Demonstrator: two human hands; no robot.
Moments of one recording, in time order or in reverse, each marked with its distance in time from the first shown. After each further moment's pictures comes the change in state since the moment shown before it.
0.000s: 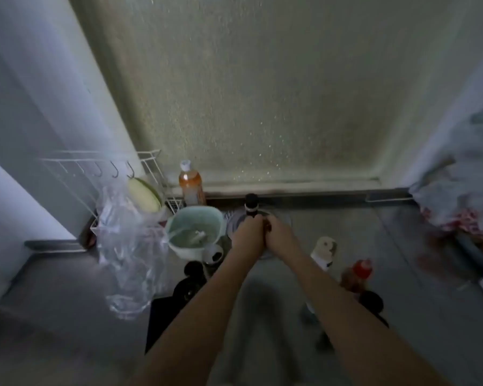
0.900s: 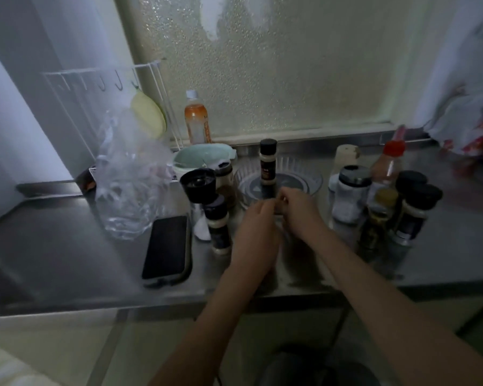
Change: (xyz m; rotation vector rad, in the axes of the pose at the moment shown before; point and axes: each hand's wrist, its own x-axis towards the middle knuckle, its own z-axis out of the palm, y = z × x) left_hand -0.153 -0.098 0.143 -0.209 0.483 0.413; right_hand -0.079 0.116 0.118 -0.168 0.345 -0.343
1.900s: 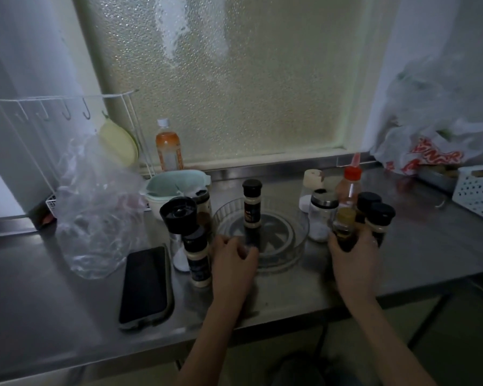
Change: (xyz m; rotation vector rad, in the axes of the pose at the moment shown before) left_hand -0.002 -0.016 0.006 -0.192 0.019 -0.318; right_hand -0.086 0.049 -0.054 0.086 0.704 0.399
